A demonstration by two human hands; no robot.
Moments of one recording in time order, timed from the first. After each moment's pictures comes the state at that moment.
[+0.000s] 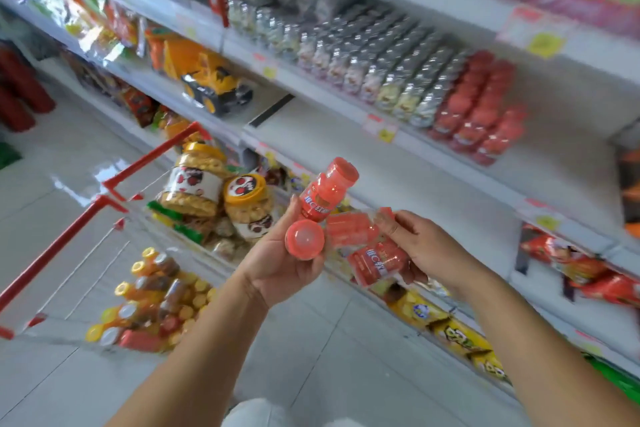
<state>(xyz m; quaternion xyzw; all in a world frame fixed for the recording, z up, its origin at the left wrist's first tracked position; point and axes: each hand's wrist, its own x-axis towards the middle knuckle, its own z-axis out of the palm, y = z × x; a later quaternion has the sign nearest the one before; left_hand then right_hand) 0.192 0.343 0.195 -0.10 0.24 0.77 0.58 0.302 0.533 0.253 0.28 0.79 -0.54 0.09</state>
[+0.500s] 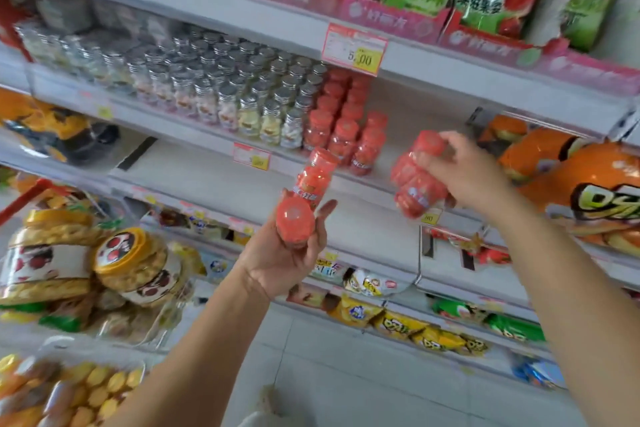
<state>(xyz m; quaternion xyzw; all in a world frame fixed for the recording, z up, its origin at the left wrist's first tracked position) 0.198 0.545 0.209 -0.11 0.09 0.66 0.74 0.353 0.758 0.320 0.43 0.83 -0.32 -0.15</state>
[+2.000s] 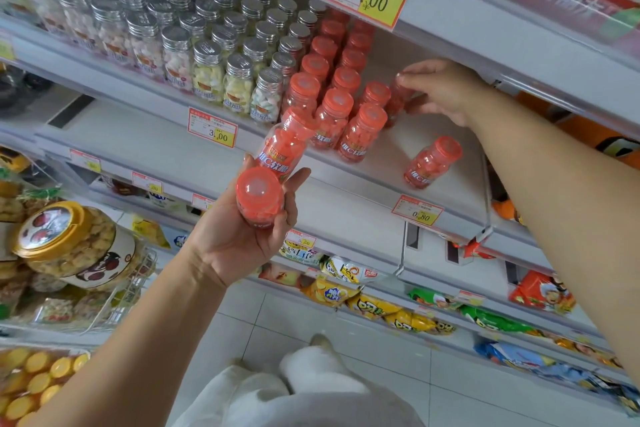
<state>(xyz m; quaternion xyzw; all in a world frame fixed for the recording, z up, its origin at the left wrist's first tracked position) 0.160 0.577 0.186 -0.08 0.08 0.67 0.73 0.248 0.880 0.304 0.40 0.78 -0.47 -0.09</state>
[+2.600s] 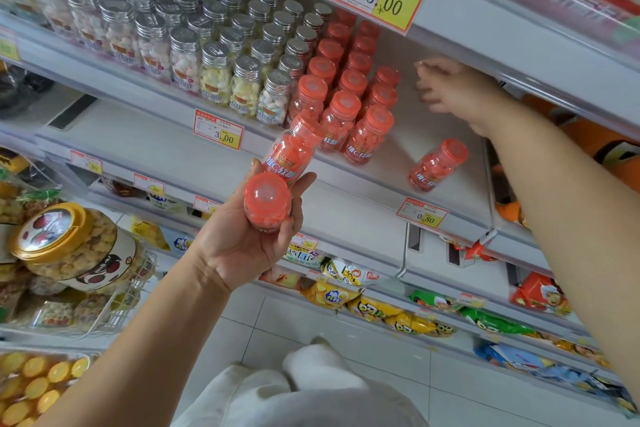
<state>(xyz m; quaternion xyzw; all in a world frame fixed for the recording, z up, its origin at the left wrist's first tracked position) 0.161 0.574 0.187 -0.08 0.15 0.68 0.71 0.256 0.857 0.316 0.40 0.83 -0.38 -0.09</state>
